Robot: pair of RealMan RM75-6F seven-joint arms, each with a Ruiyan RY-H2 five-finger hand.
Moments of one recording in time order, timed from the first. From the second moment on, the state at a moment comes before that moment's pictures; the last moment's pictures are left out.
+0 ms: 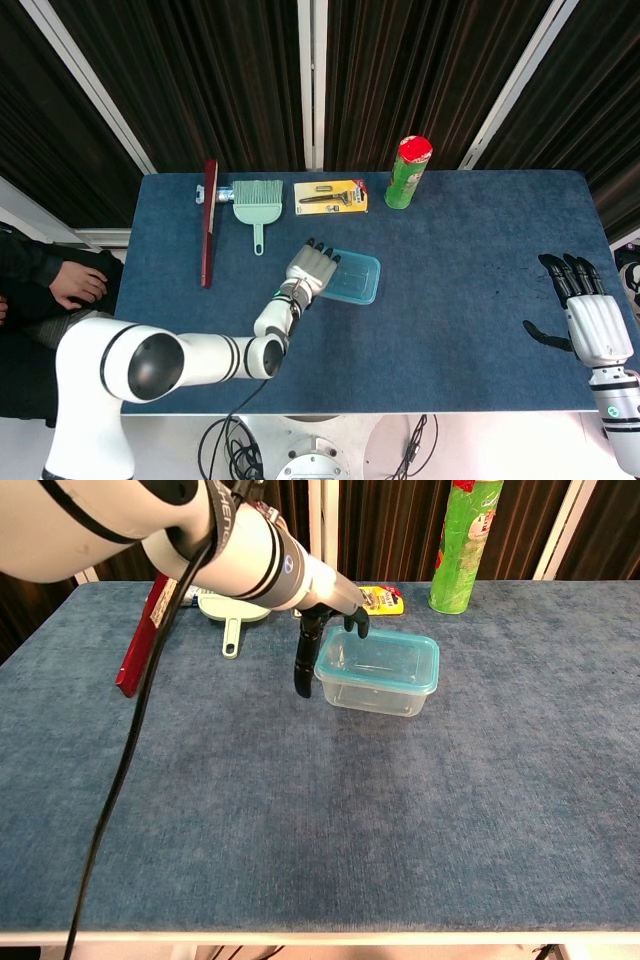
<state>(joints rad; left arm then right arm) -1.78 -1.63 0.11 -1.41 -0.15 0.70 0.80 0.19 -1.06 0.10 -1.61 -1.49 1.41 0.11</state>
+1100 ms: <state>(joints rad) -1.64 -1.54 0.06 -1.73 0.09 0.93 0.85 0.17 -1.06 0.09 -1.64 -1.52 1.43 0.08</state>
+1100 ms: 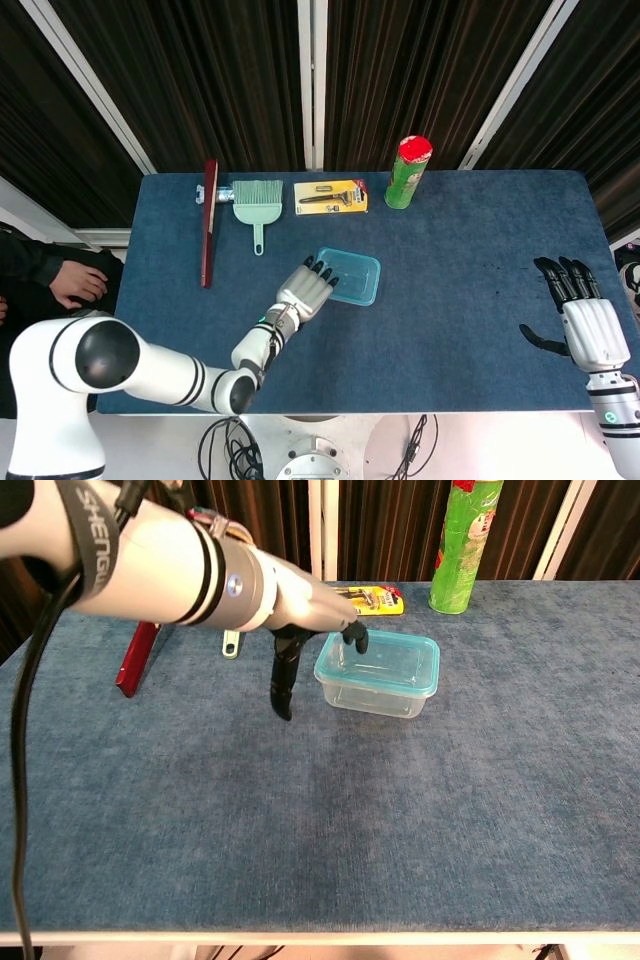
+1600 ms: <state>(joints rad) -1.60 -1.59 0.06 -1.74 0.06 0.99 0.94 0.18 -1.06 0.09 -1.65 -1.53 1.43 0.07</state>
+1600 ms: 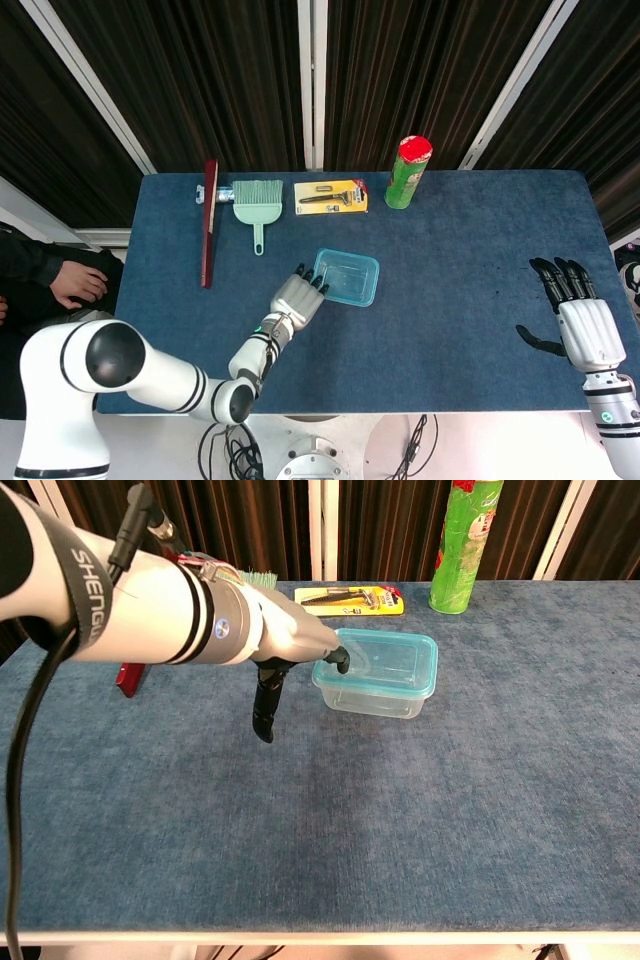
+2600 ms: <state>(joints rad) -1.58 -1.66 -0.06 -1.68 0.16 0.97 0.98 0.16 -1.06 0.08 -1.62 -1.52 1.44 0.10</state>
